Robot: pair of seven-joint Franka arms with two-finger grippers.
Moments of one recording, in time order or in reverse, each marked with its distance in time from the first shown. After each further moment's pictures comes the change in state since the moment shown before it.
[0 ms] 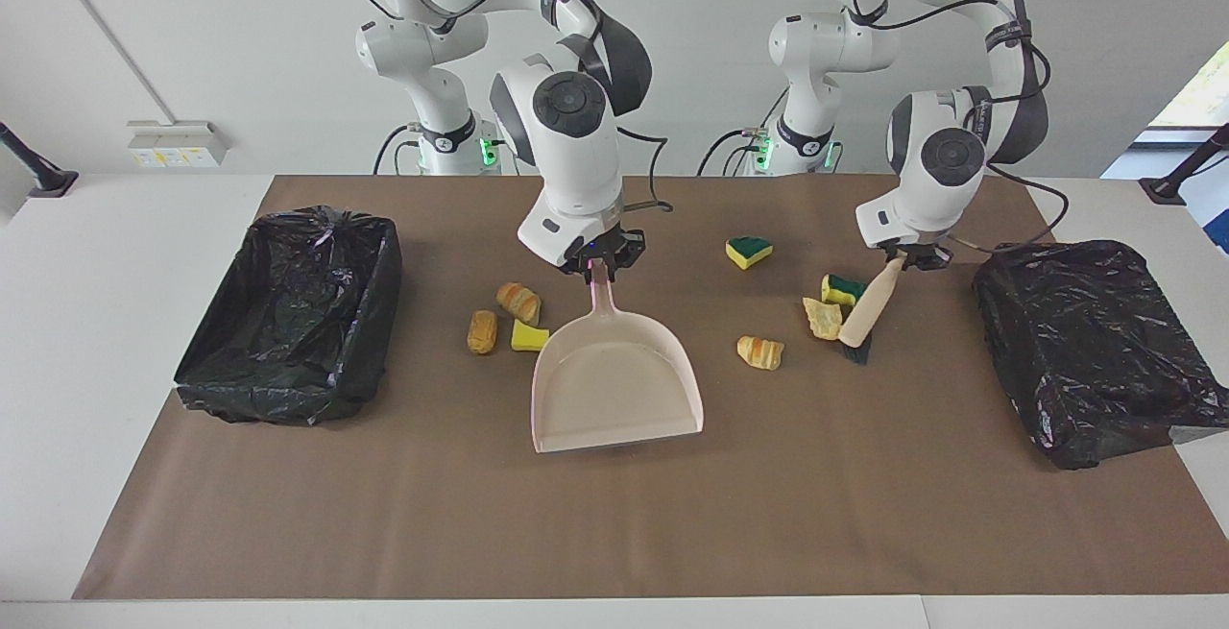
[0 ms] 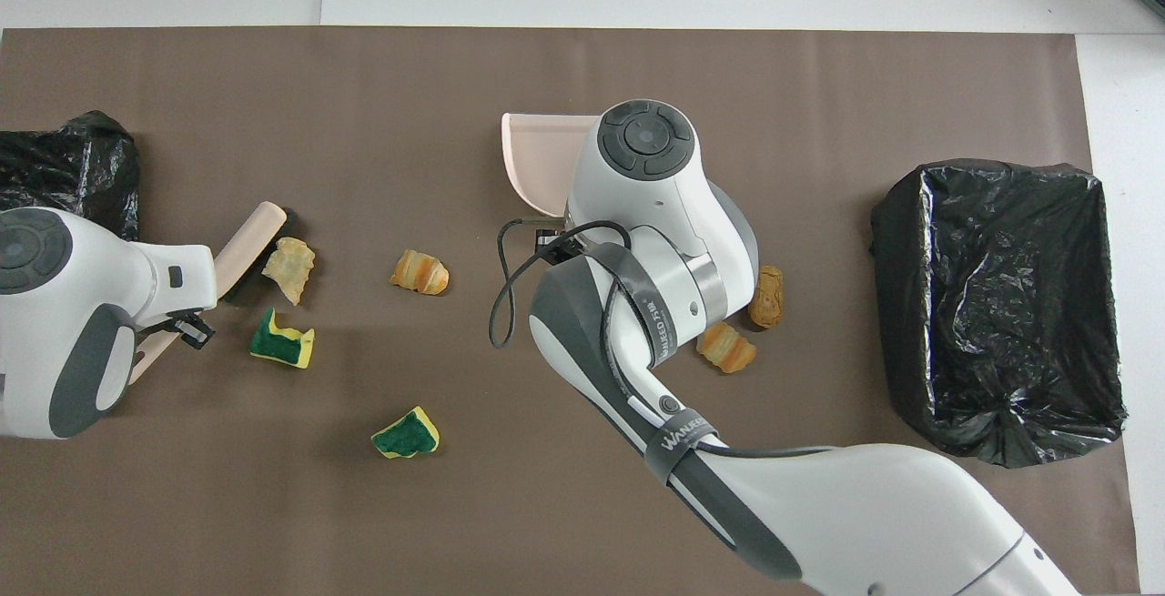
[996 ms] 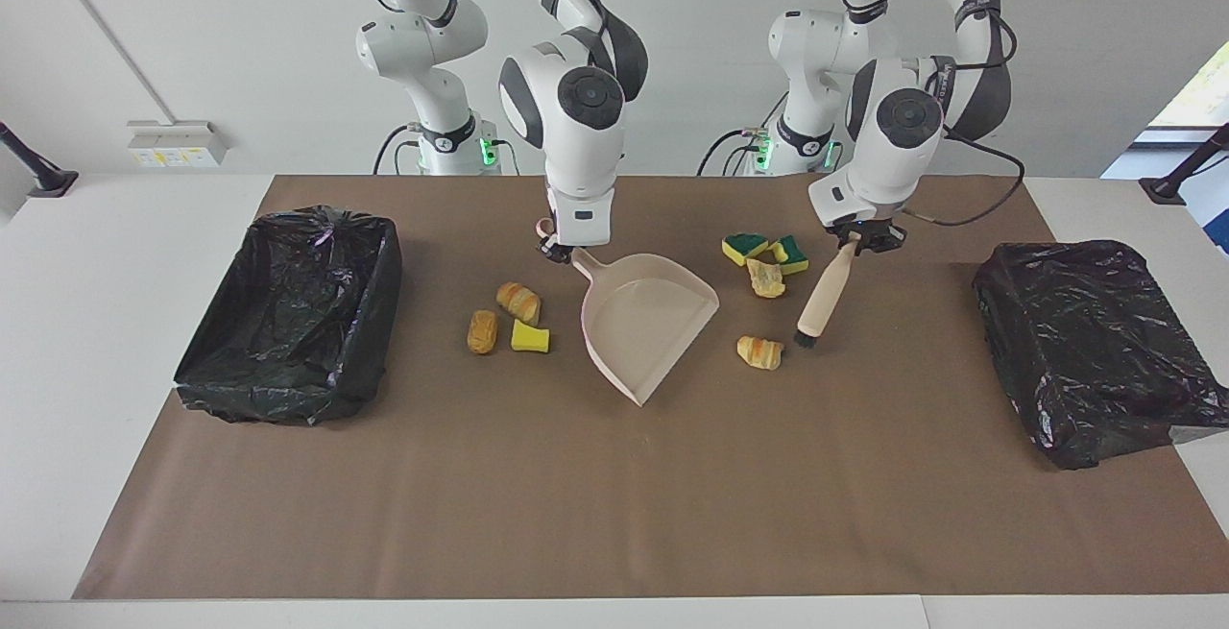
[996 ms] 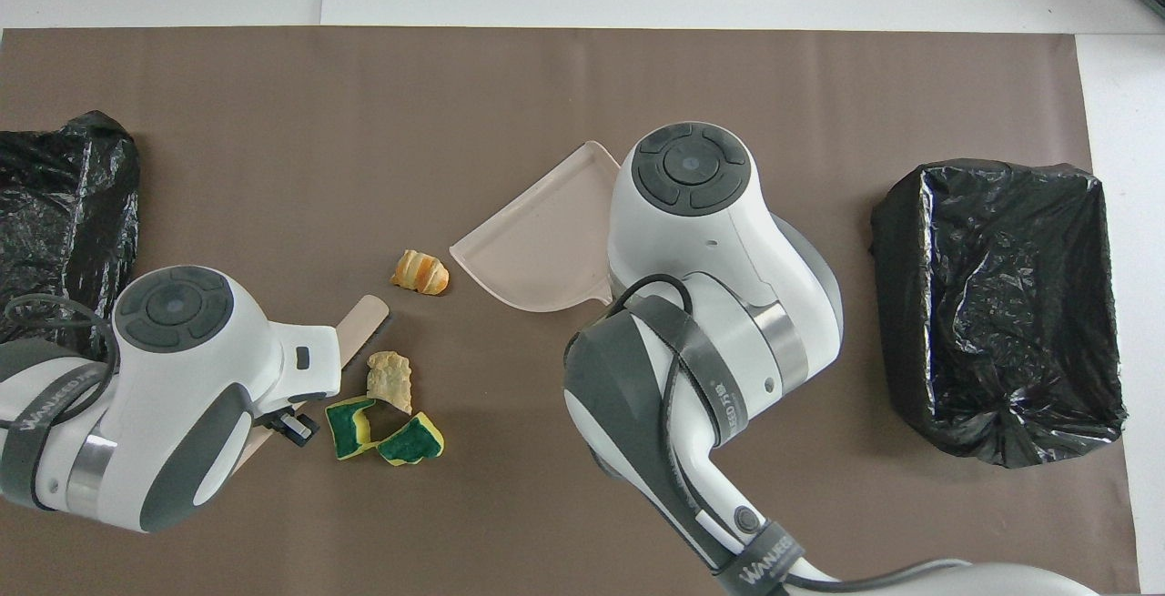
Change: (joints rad) left arm -0.136 0.017 0.024 0.140 -0.098 -0.007 -0.155; right arm 0.021 -0.129 0.005 -0.258 -0.129 0.004 -0.744
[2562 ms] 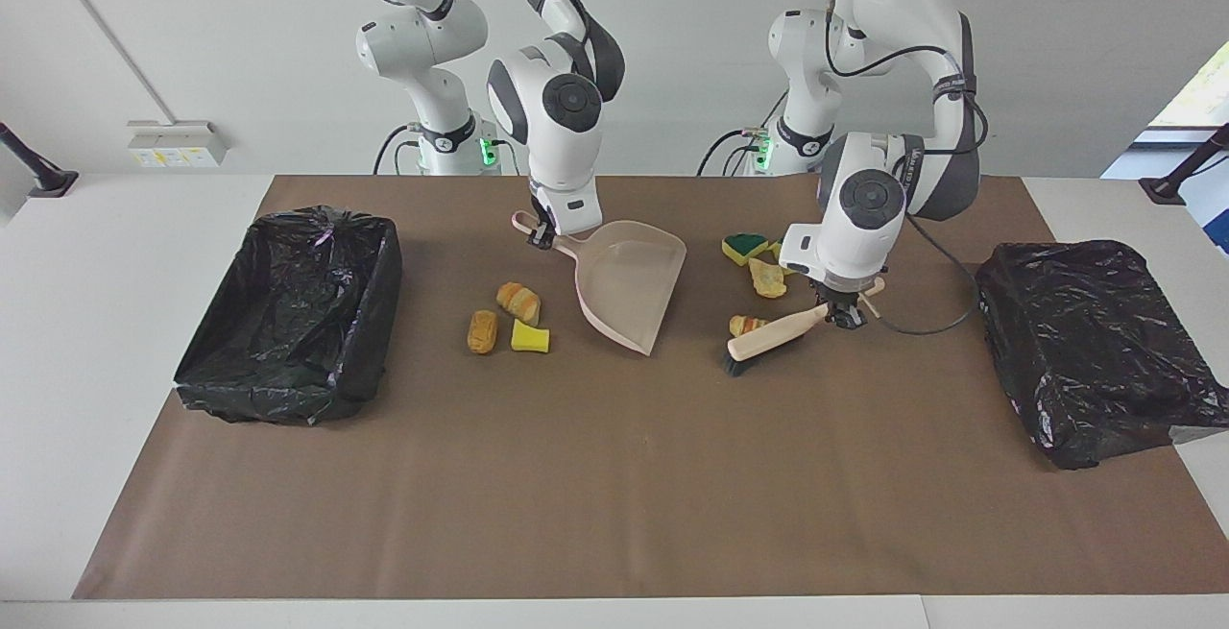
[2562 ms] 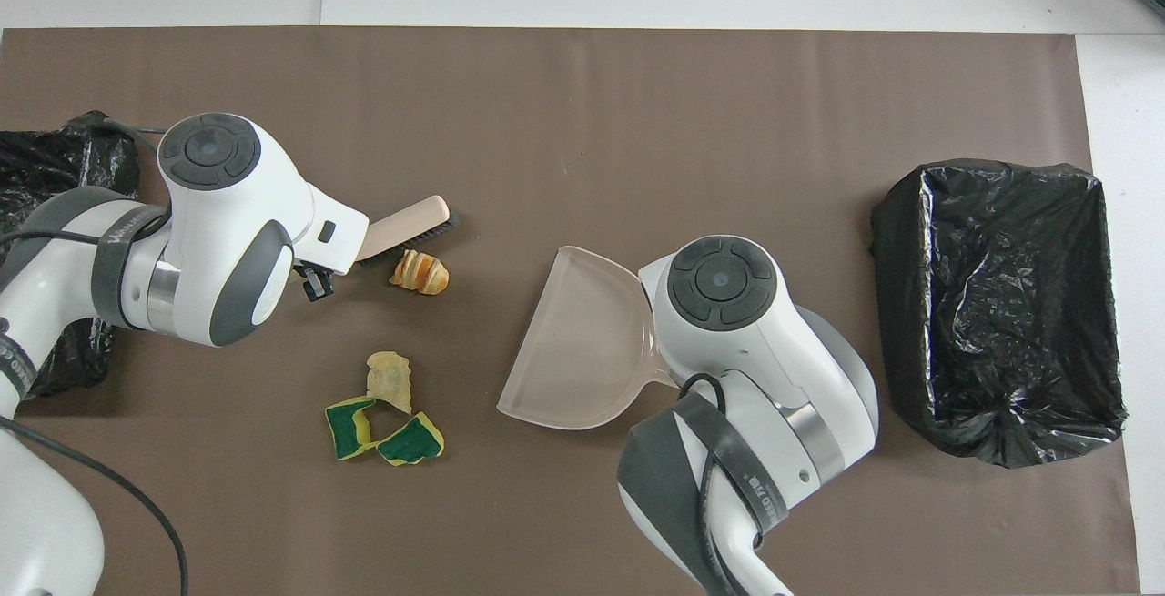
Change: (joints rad) left arm -0.059 0.228 -0.018 0.154 0.002 0.021 0.542; right arm 0.005 -0.126 0.002 -0.287 0.000 0.119 -0.207
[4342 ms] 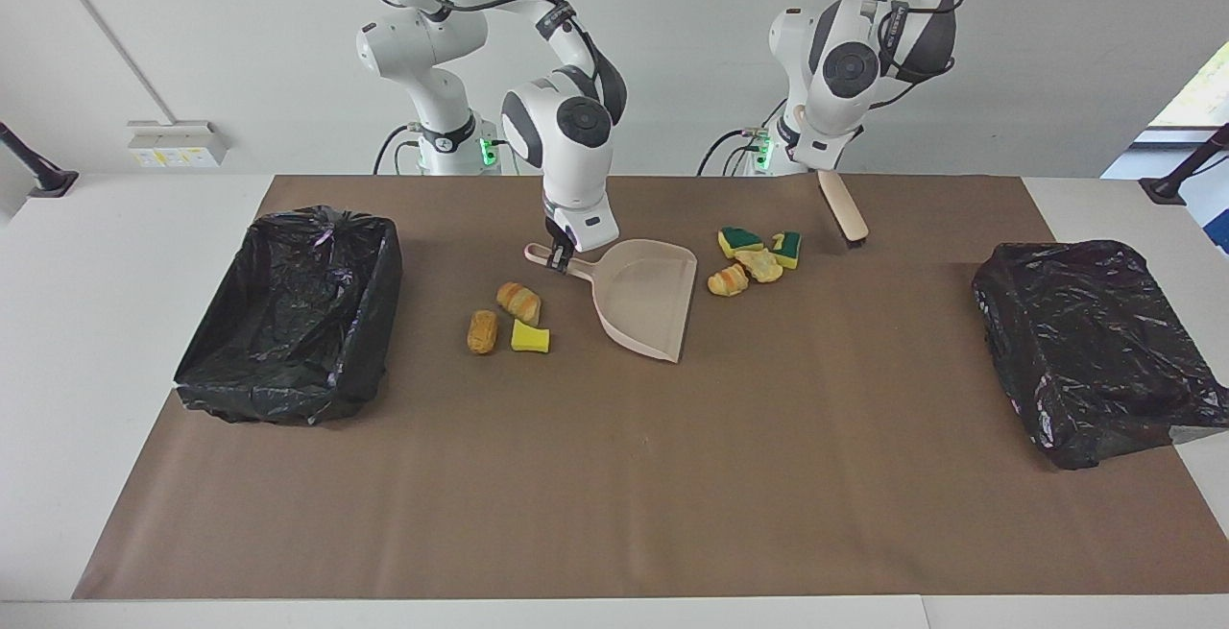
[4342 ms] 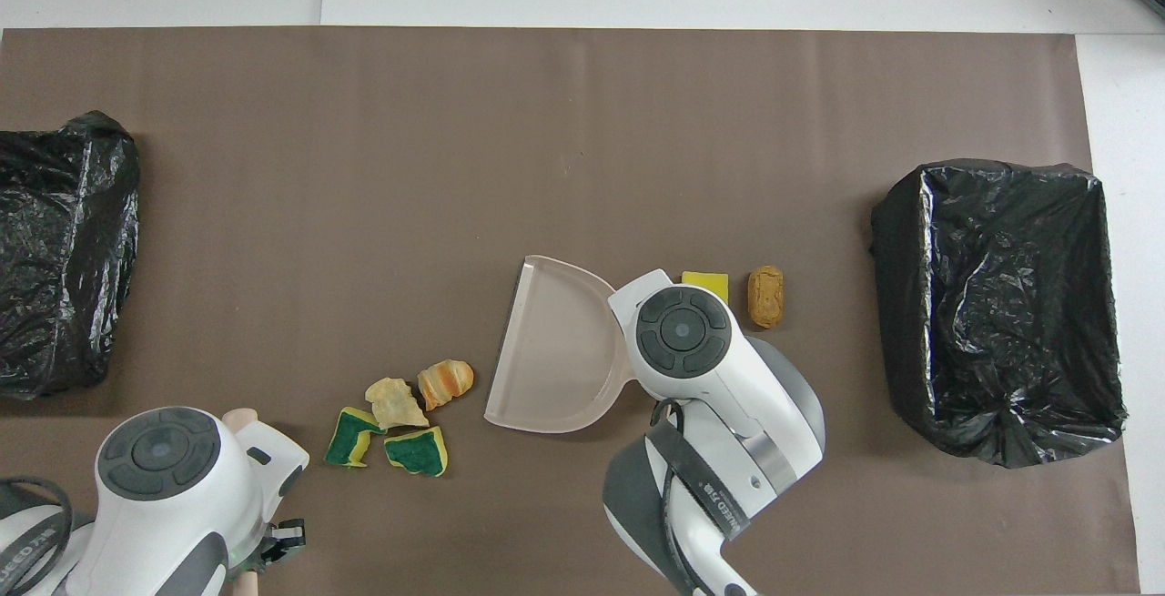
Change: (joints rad) left arm -0.089 -0.669 -0.008 -0.611 -0.115 -0.327 -1.636; right arm 0.023 0.038 0.001 -0.084 -0.049 0.218 -0.060
